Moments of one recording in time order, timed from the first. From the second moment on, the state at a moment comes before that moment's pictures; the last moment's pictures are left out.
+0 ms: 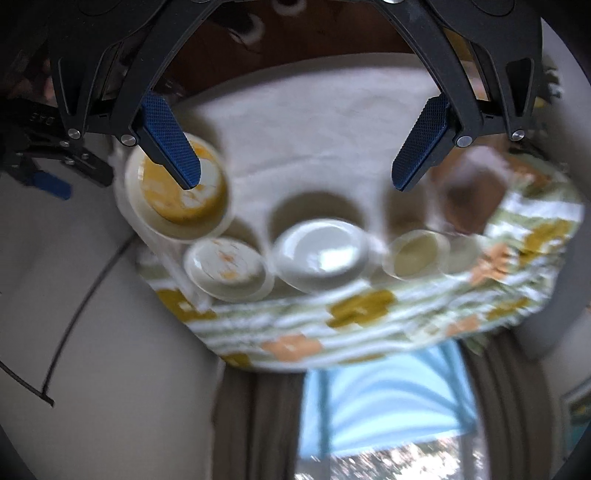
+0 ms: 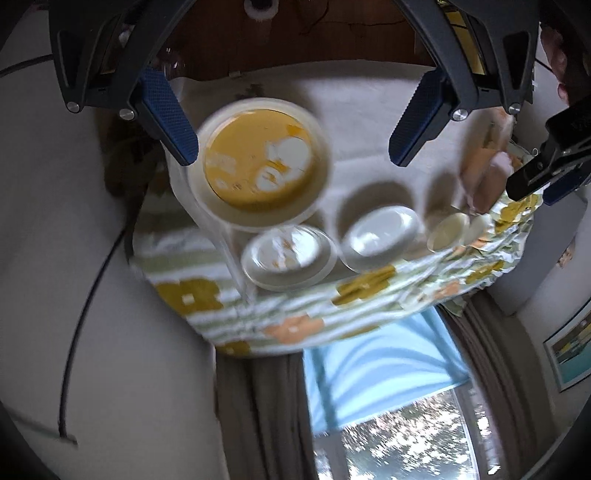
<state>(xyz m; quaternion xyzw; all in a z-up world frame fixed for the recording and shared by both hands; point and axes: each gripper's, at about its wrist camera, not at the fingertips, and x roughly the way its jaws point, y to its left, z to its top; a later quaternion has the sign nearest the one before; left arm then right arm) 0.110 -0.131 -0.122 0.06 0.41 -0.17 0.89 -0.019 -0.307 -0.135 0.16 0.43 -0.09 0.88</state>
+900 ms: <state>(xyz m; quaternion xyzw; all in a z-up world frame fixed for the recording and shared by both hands) 0.204 -0.251 -0.307 0.07 0.59 -0.26 0.76 0.035 -0.428 -0.280 0.26 0.50 -0.02 0.83</state>
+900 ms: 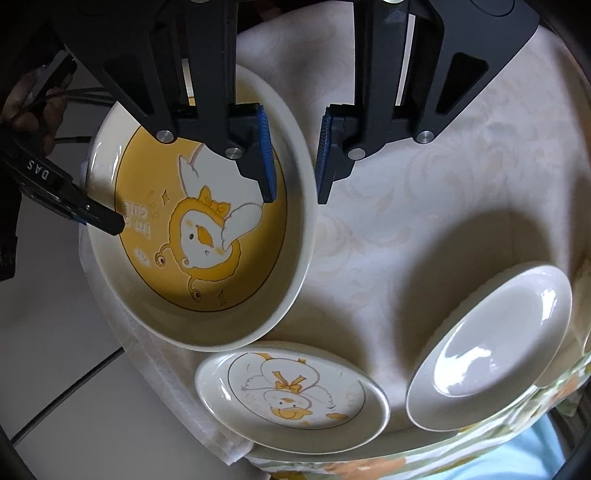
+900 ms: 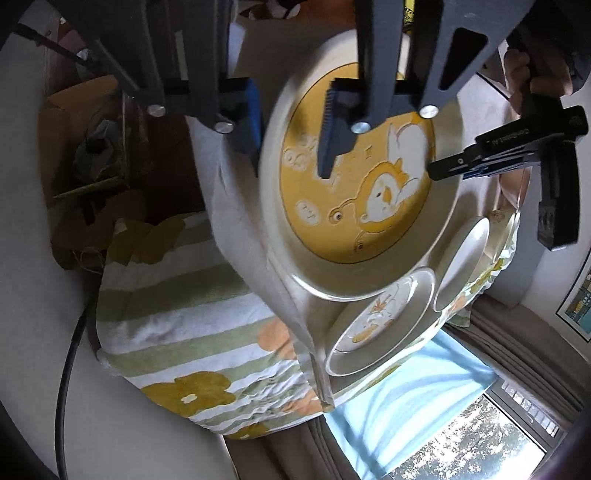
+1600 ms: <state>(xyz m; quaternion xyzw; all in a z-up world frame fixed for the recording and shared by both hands) 0.186 -0.204 -0.258 0.04 0.56 -0.22 0.80 0.050 -0.400 -0.247 0.19 0.50 0.05 0.84</state>
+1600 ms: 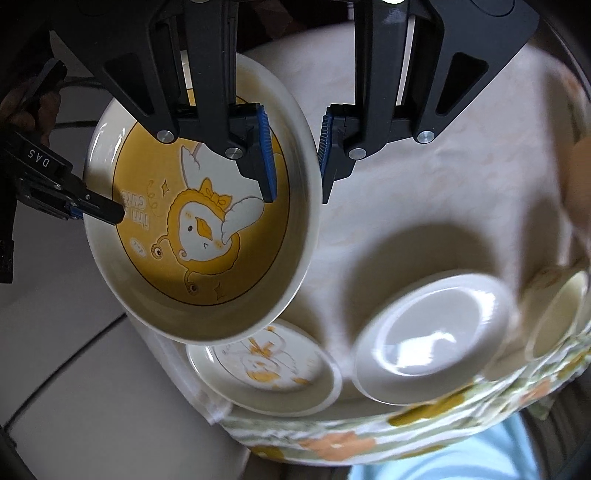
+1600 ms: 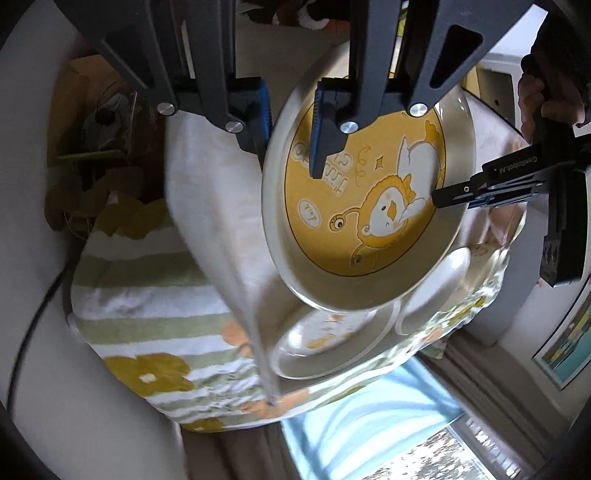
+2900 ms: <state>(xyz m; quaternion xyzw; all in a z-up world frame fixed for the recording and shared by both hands) 0.184 0.106 -0.296 -0.02 0.58 -0.11 0.81 0.128 -0.123 -0.279 0.13 0.55 0.15 0.81</state>
